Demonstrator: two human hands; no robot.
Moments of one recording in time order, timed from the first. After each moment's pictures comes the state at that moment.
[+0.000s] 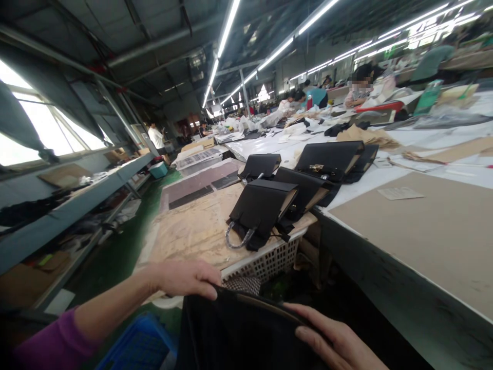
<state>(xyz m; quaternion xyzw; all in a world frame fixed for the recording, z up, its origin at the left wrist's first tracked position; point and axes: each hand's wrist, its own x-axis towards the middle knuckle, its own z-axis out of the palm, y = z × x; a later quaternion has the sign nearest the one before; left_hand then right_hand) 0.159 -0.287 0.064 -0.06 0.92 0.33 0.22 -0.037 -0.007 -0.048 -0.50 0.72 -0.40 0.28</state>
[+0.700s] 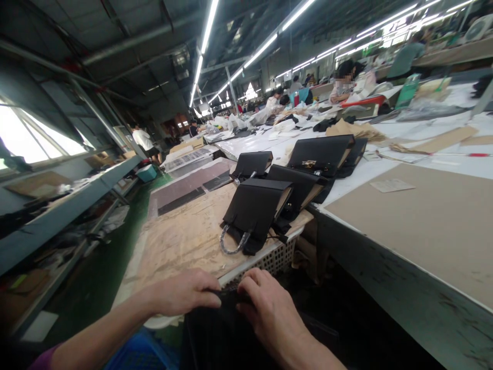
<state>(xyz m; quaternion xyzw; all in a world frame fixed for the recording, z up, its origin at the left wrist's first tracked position) 0.146 -0.294 0.042 -0.13 0.93 0.28 0.20 0.008 -0.120 -0.035 -0.60 0.70 -0.36 0.16</state>
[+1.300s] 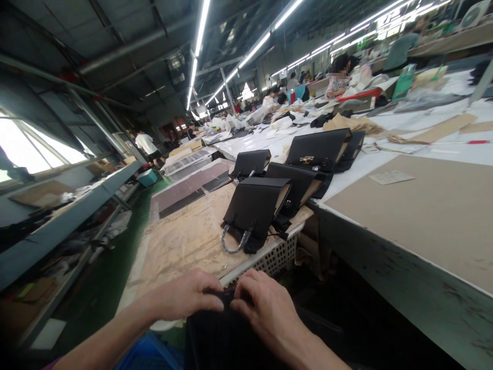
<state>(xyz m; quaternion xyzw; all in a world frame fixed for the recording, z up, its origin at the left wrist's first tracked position) 0.149 -0.287 0.039 -0.18 0.91 0.32 0.18 0.011 -0.126 -0.038 -0.57 0.69 -0.40 0.22</state>
